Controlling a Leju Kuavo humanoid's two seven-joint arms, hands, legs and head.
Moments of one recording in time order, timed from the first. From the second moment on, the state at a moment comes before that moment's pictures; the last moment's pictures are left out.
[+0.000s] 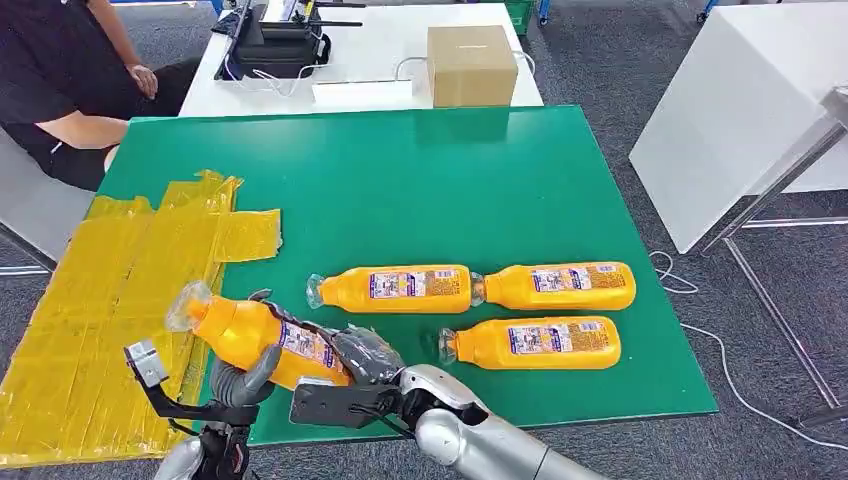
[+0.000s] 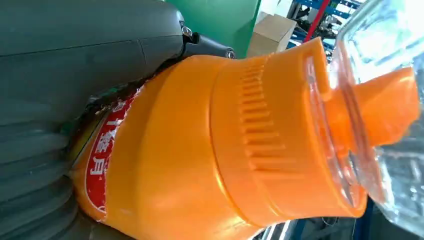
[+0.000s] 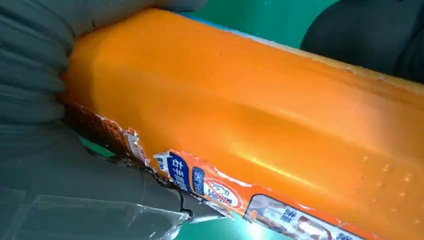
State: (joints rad) left arm 0.03 -0.10 -0.18 -1.43 0.42 -0.29 -0.38; right arm -0.41 0.08 1.00 -1.18 0.30 0.04 0.02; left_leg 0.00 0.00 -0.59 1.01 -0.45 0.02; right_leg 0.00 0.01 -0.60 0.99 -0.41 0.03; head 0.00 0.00
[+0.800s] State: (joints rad) left arm 0.08 -0.01 -0.08 -1.66 -0.70 0.49 -0.28; right arm 0.13 -0.07 0.58 -1.67 0.43 -0.36 -0.11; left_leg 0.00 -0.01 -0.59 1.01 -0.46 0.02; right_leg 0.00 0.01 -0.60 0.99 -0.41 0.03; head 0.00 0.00
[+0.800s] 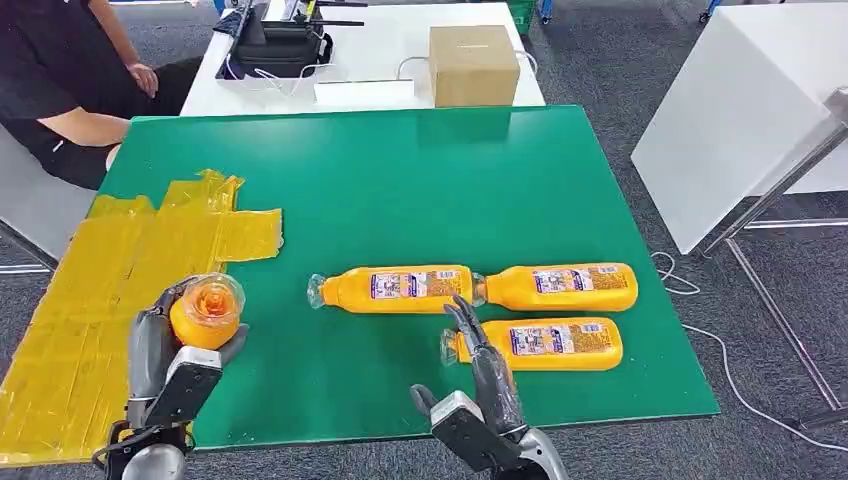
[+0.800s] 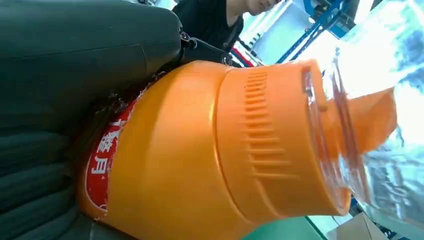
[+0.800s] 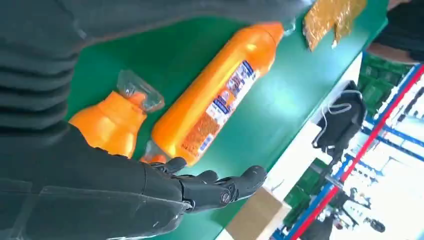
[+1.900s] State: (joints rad) left arm -0.04 0.13 -0.20 -1.18 -1.57 0.52 0.15; right arm 0.15 -0.11 0.51 -1.77 0.42 -0.19 -0.08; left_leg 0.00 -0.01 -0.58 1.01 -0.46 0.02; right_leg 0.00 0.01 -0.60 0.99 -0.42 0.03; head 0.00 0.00
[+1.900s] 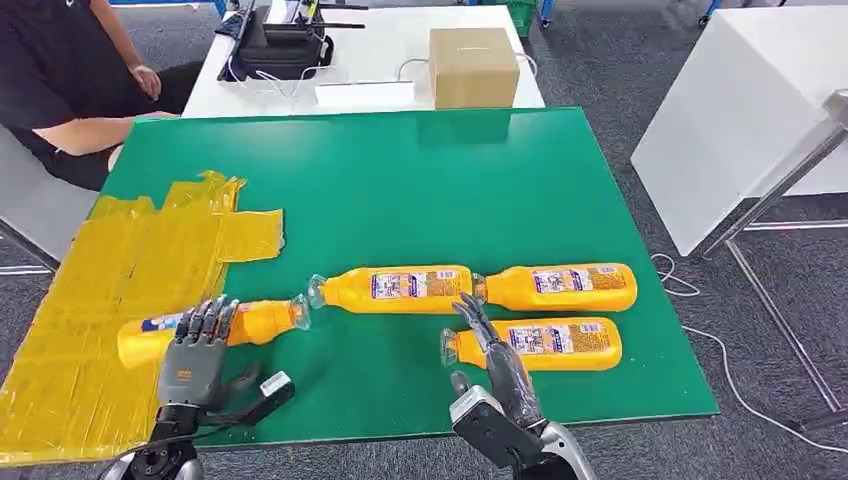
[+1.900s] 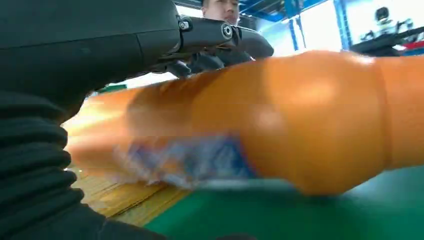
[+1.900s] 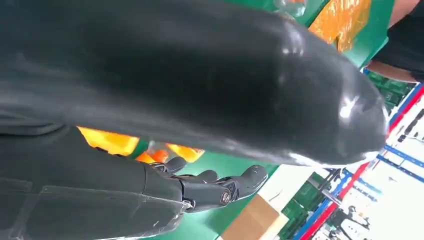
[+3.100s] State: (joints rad) left arm 0.16 -0.21 0.00 -1.75 0.12 0.44 -0.68; right arm 0.30 -0.27 0.62 -1.86 0.59 -0.51 0.11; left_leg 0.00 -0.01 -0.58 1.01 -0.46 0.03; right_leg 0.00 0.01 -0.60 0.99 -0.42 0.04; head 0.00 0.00
